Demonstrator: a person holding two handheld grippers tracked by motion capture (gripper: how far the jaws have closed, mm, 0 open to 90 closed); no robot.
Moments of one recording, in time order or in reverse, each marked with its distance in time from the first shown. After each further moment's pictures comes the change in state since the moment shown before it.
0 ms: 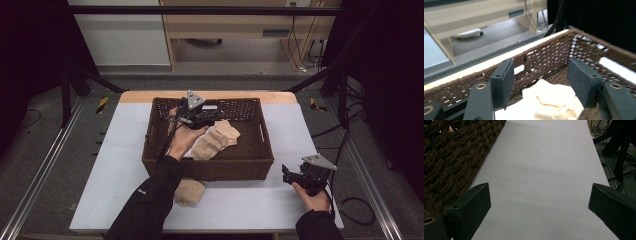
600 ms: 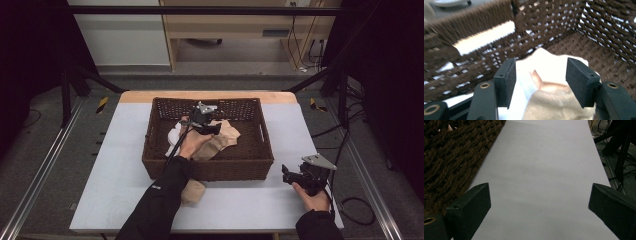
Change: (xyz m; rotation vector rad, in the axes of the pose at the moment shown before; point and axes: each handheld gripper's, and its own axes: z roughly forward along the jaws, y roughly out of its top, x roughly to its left) left arm -0.003 -0.044 0.059 0.209 -0.051 -0.021; right arm 0.000 0.000 0.001 0.003 0.002 -0.001
